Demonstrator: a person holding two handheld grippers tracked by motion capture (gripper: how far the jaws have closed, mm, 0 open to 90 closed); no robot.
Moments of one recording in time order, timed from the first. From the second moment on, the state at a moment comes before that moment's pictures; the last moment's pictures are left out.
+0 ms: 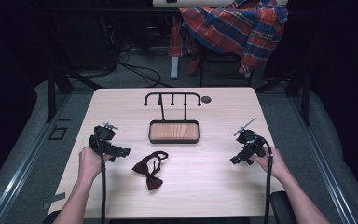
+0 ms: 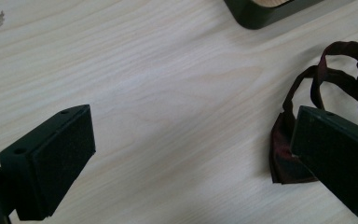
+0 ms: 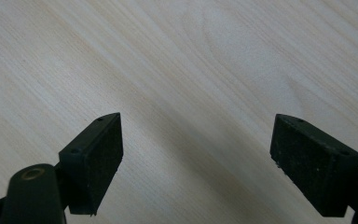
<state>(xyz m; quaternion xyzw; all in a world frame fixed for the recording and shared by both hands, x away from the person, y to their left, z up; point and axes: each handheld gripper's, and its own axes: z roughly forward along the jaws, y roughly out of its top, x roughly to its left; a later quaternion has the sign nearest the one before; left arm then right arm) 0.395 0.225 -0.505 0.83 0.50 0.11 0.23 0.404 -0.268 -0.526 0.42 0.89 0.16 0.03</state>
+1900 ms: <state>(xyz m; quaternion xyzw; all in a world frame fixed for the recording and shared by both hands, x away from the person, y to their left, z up) 0.400 0.154 -0.541 0.90 0.39 0.04 0.20 0.403 -0.269 -0.527 0.43 0.89 0.15 0.02</state>
